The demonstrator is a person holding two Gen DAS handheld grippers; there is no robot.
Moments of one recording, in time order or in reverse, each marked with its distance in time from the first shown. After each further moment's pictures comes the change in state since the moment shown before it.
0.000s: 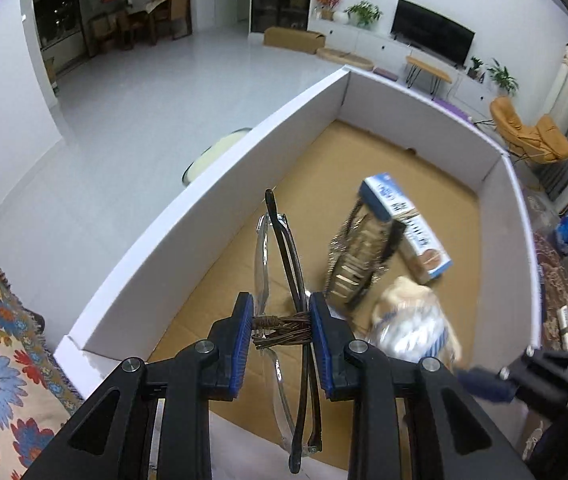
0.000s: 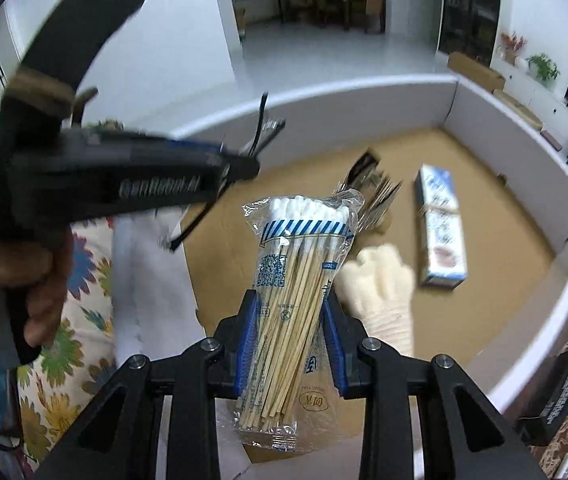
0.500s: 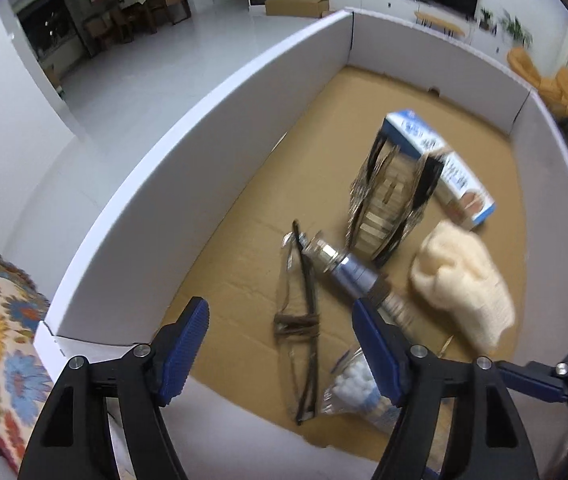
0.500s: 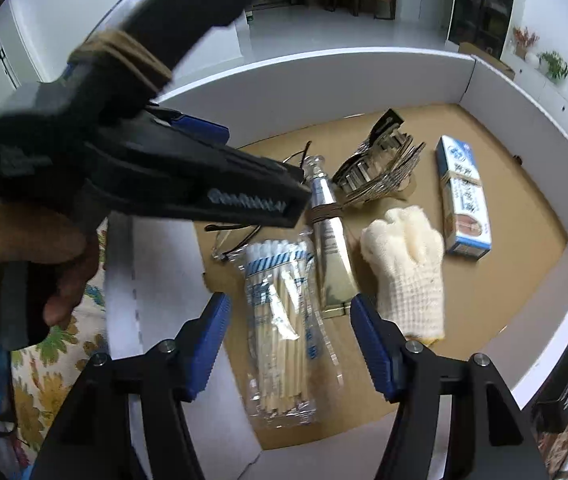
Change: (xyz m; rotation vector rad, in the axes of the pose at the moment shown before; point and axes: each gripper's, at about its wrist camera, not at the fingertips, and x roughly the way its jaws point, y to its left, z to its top) left arm 0.036 -0.020 -0.023 0.112 0.112 0.133; right arm 0.008 0.003 -0.020 -0.008 0.028 0.036
